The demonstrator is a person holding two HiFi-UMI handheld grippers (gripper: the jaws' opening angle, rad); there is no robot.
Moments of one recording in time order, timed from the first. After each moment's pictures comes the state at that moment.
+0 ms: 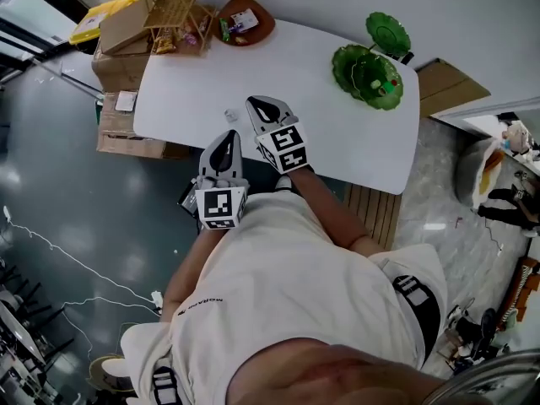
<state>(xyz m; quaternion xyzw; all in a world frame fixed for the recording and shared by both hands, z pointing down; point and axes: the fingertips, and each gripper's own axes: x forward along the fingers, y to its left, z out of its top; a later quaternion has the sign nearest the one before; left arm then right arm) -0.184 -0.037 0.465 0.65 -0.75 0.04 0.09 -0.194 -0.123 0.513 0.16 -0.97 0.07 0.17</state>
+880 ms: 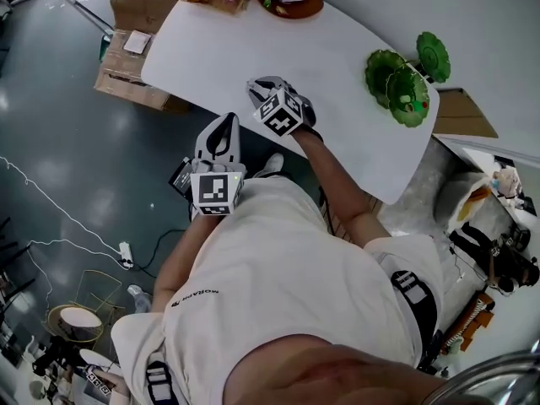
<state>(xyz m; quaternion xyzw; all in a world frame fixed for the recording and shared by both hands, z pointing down) -0.238 0.010 0.501 0.57 -0.80 0.03 0.15 -0.255 -0.074 0.656 -0.06 -0.90 -0.09 0.43</state>
